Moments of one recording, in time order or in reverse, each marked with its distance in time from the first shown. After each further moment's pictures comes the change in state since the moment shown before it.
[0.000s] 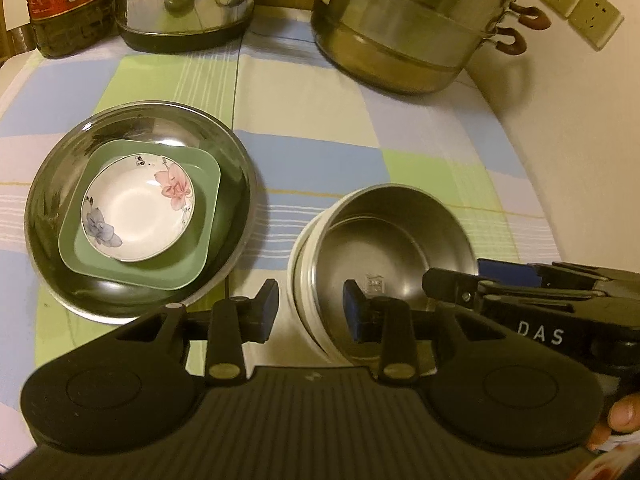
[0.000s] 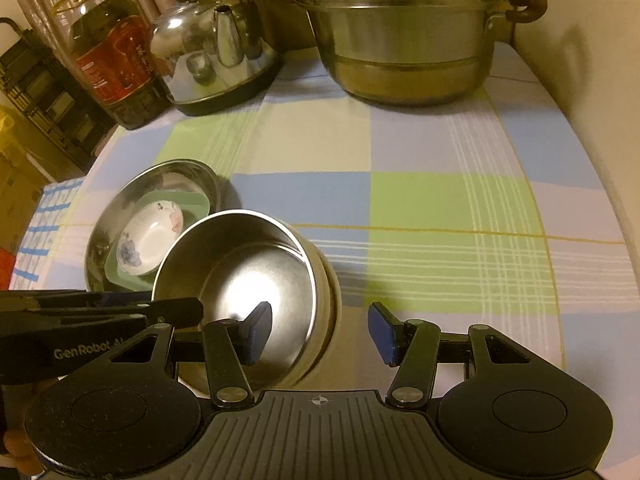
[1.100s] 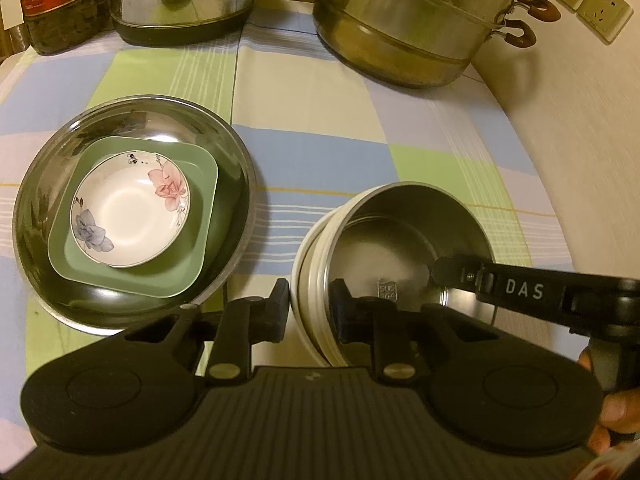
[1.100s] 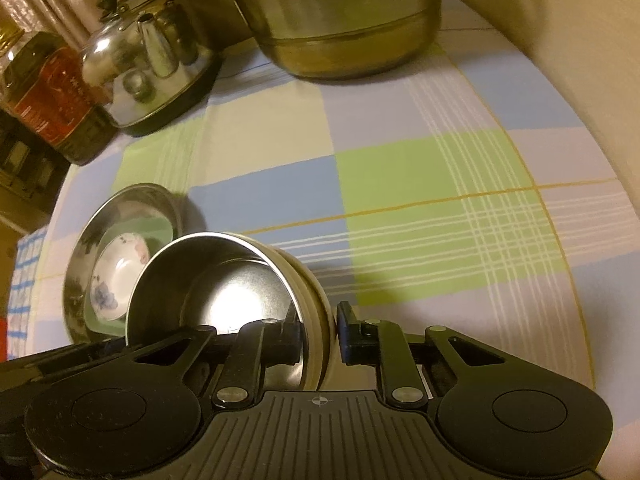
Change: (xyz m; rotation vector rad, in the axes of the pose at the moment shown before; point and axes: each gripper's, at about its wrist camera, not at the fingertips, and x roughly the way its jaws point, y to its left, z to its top) left arm 0.016 0.000 0.000 0.004 0.007 0.009; right arm 0.022 -0.007 0.010 0.213 0.034 -0.072
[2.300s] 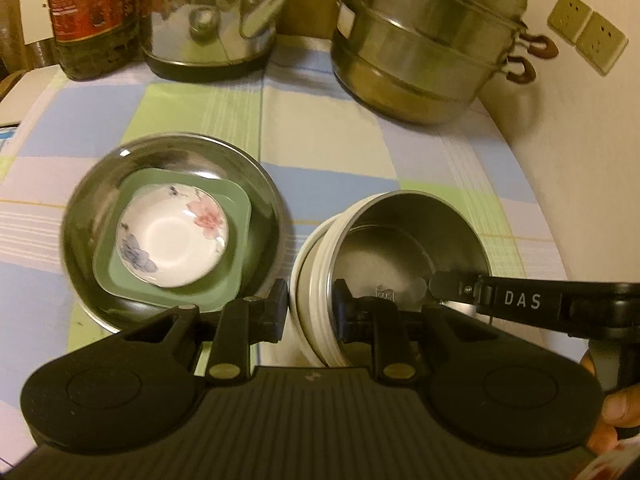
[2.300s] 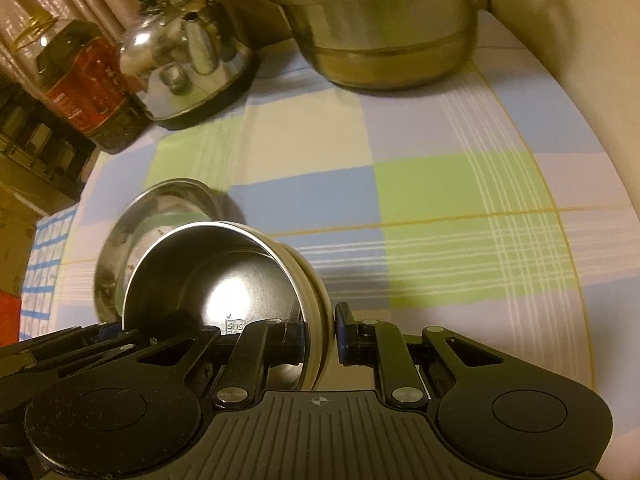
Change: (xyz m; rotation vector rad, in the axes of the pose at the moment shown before) left arm -0.043 0.010 0.007 -0.022 -0.087 0.039; right arm -0.019 0.024 0.008 -0.067 0.018 0.063
